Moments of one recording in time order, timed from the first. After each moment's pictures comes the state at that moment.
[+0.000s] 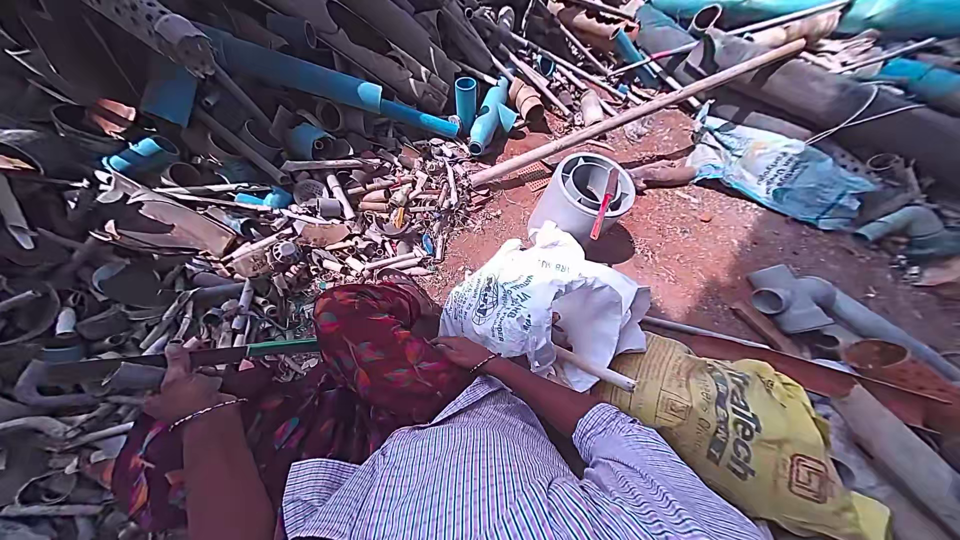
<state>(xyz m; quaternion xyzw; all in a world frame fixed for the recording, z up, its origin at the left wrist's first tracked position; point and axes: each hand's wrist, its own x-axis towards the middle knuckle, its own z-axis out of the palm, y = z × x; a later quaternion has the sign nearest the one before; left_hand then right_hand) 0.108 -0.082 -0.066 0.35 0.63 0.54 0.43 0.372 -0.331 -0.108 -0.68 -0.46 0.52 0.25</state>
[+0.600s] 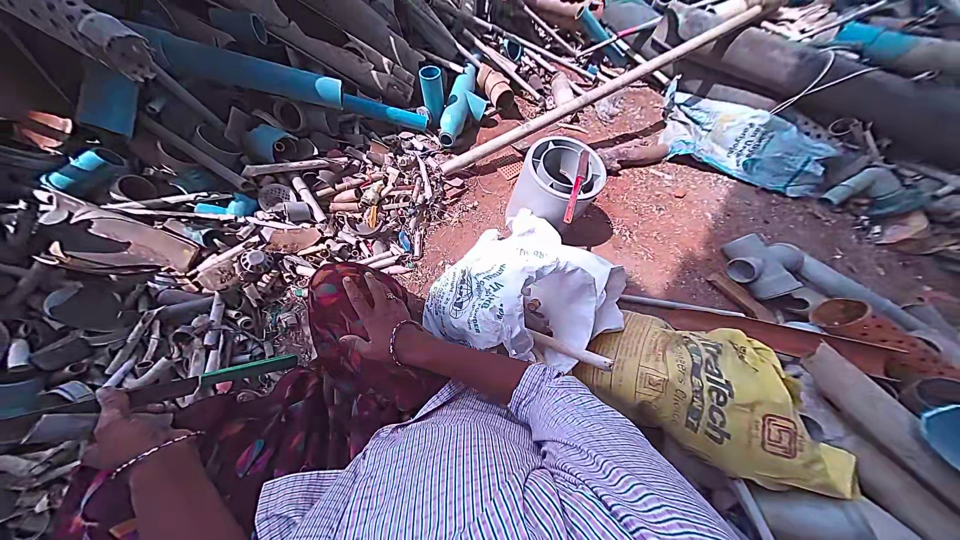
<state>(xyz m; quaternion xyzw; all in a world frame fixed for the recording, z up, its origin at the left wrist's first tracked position) 0.101 -0.104 -0.049 0.37 0.66 0.50 0.42 0.336 -0.258 -0.044 -0.77 -0.52 0.32 0.20</state>
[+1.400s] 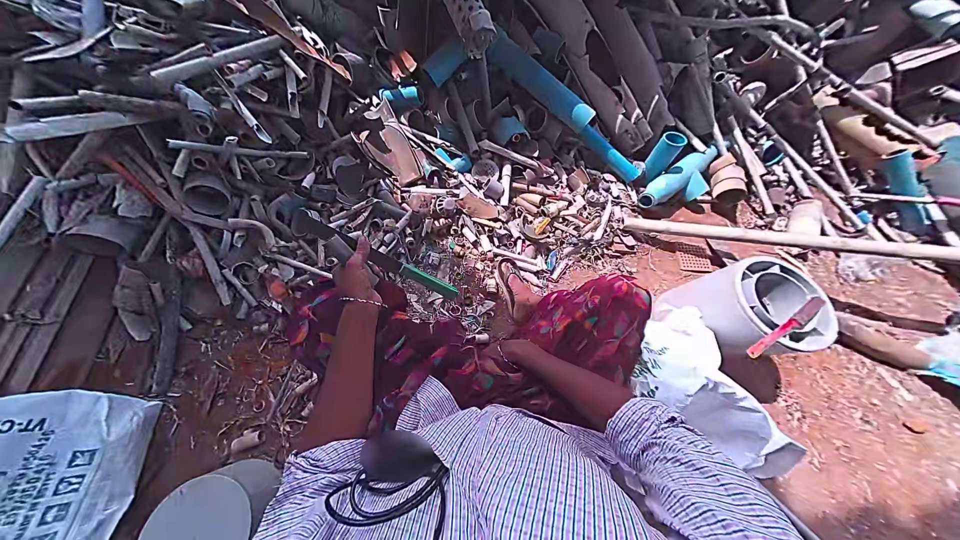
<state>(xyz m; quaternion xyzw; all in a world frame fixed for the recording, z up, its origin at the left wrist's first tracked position) 0.065 -0.093 -0.049 0.21 0.61 0.58 0.50 0.292 -0.248 -0.085 -0.56 -0.67 0.44 -0.20</state>
